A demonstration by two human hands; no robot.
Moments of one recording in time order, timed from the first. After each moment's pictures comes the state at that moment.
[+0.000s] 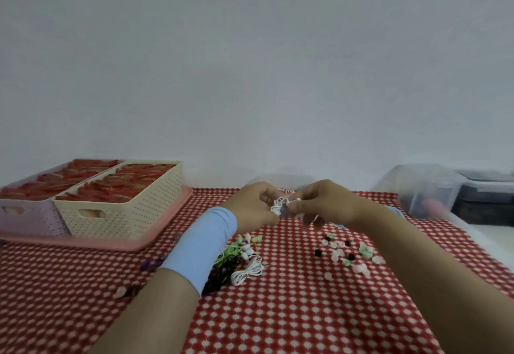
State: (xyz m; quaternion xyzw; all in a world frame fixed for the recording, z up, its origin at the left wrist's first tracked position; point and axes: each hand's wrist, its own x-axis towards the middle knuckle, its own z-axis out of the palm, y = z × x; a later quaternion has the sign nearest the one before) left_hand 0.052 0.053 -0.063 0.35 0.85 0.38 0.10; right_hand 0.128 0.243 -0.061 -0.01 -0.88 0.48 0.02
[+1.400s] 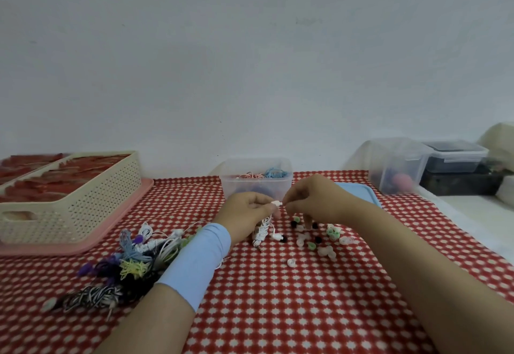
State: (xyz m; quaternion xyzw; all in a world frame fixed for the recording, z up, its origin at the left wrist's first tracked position) left_hand 0.057 0.112 -0.127 0.30 0.79 0.52 0.13; right_hand 0.132 0.293 -0.103 -0.06 -0.93 0.35 0.07
